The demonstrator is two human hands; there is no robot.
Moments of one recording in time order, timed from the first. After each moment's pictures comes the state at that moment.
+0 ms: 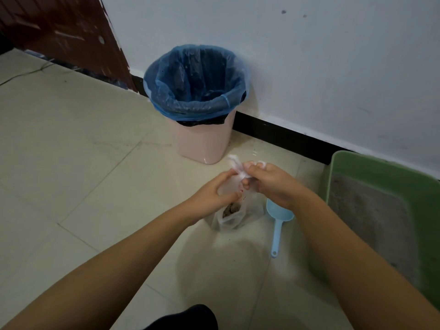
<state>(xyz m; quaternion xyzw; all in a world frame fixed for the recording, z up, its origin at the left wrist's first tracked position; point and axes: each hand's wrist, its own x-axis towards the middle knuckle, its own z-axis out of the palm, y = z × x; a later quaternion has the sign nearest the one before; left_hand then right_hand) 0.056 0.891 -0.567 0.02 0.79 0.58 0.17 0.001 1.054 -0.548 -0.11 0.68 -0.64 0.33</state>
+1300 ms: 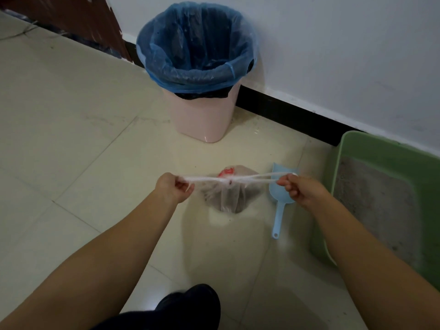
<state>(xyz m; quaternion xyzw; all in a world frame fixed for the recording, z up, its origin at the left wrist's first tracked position) 0.040 0.827 -0.648 -0.56 0.33 0.76 0.06 -0.009 1.121 -0.640 0.27 0.64 -0.67 0.26</state>
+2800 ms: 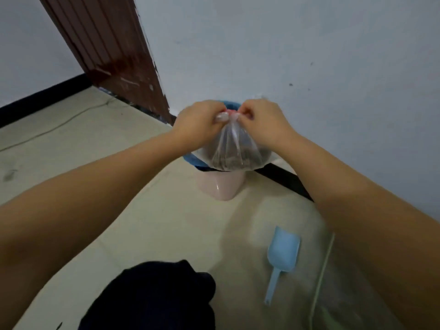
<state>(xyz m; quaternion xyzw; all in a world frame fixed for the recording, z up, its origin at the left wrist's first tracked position) -0.064 0.867 -0.355 0.01 0.98 0.11 -0.16 -0.119 1.017 -0.362 -0.31 0.89 -0.33 -0.05</state>
